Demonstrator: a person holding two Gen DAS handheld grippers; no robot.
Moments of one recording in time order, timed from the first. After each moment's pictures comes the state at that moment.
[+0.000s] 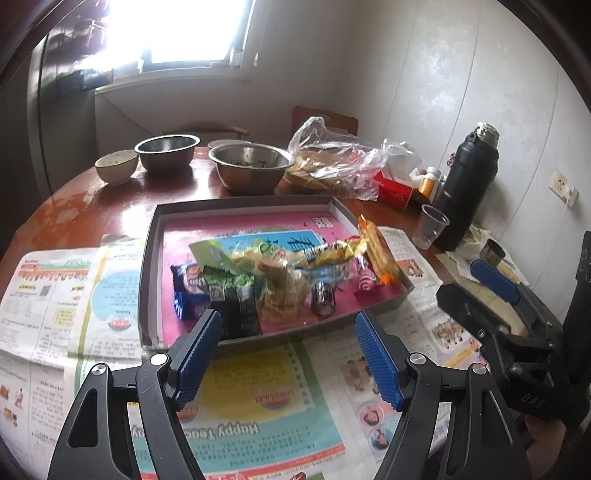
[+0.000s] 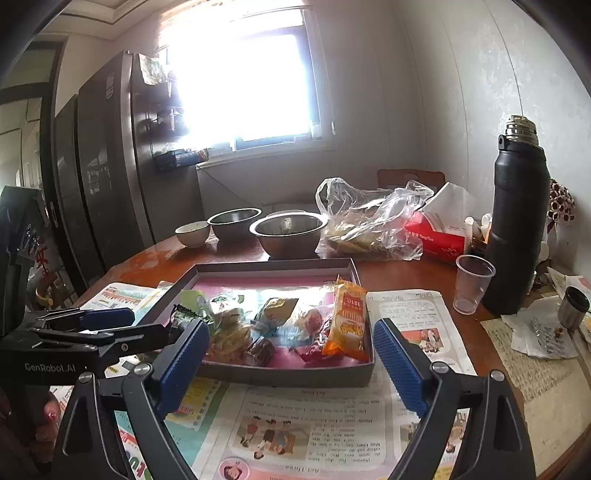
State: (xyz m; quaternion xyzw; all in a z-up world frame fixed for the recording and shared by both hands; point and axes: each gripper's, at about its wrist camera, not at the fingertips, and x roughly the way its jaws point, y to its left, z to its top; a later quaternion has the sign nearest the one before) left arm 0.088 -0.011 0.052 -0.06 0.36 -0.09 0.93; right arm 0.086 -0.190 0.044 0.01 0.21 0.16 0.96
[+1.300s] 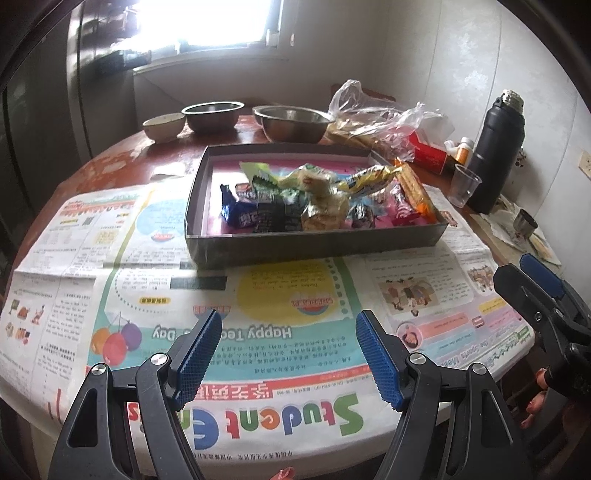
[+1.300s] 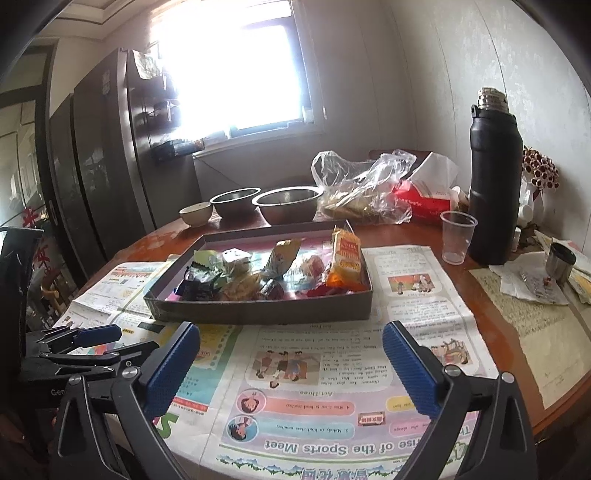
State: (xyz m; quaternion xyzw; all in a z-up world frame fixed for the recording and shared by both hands) left arm 0.031 -0.006 0.007 -0.05 0.39 0.00 0.92; right arm 0.037 -0.199 0.015 0.02 0.25 0.15 0.96
